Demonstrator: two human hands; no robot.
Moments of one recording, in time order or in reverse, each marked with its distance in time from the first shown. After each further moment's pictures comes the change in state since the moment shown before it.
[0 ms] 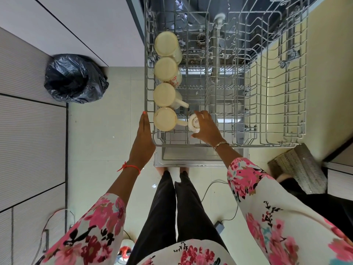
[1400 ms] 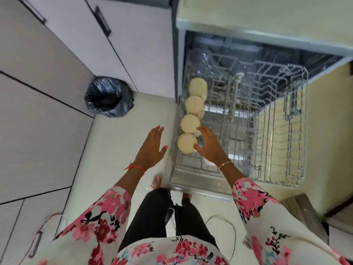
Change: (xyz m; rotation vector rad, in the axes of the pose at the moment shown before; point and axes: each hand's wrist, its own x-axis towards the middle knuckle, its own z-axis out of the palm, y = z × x) left_hand -0.011 -0.019 -0.086 0.070 0.011 0.123; right_hand -0.019 -0.103 -0.055 0.074 0.100 -0.295
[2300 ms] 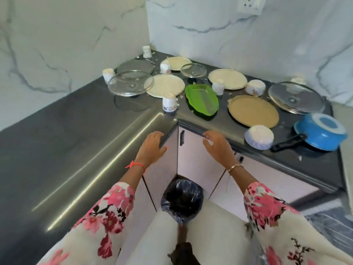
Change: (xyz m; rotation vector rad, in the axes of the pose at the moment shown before) left_hand 0.108 -0.364 -0.489 0.080 0.582 -0.176; right_hand 0.426 -0.507 0.047 -0.122 0.243 -0.486
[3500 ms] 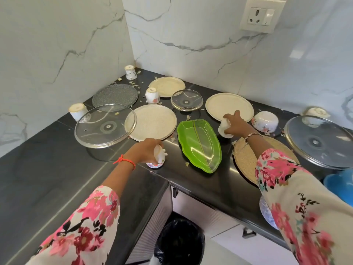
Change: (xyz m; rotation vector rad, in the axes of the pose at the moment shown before) left_hand 0.263 -0.008 -0.042 0.172 -0.479 0.016; right_hand 0.322 0.128 -0.064 -0.291 -0.329 0.306
